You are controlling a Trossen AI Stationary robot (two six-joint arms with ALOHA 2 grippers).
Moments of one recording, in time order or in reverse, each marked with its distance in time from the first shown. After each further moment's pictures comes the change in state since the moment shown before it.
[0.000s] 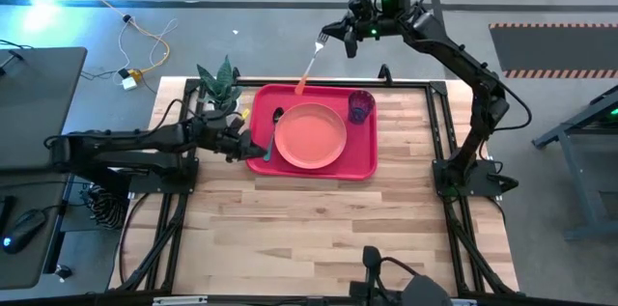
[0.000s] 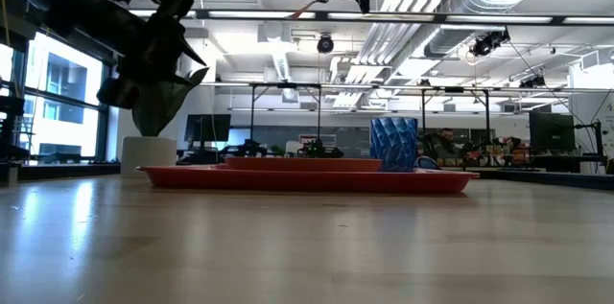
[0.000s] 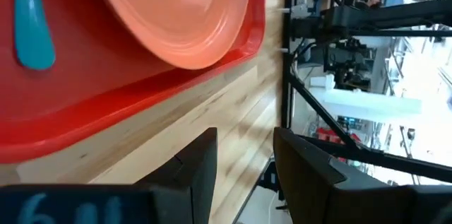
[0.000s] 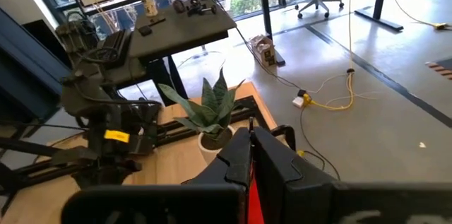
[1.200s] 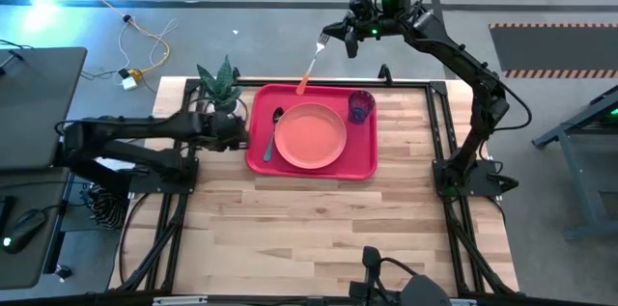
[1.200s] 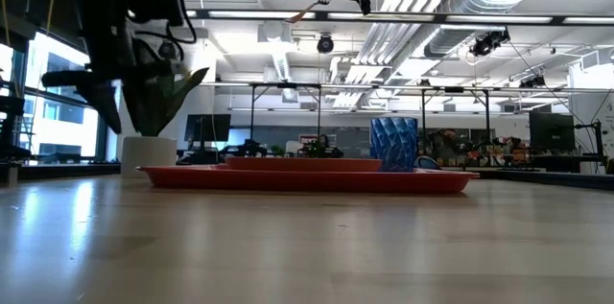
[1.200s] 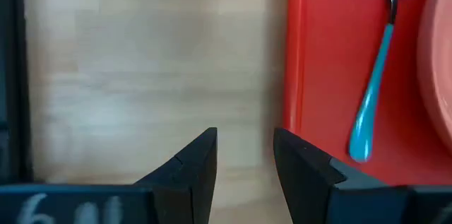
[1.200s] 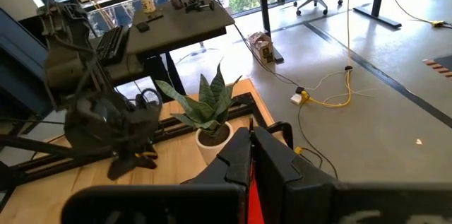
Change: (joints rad) left arm -0.032 0.262 0.304 -0.891 -0.593 0.074; right arm -0.005 0.000 0.000 -0.015 0.000 -0.007
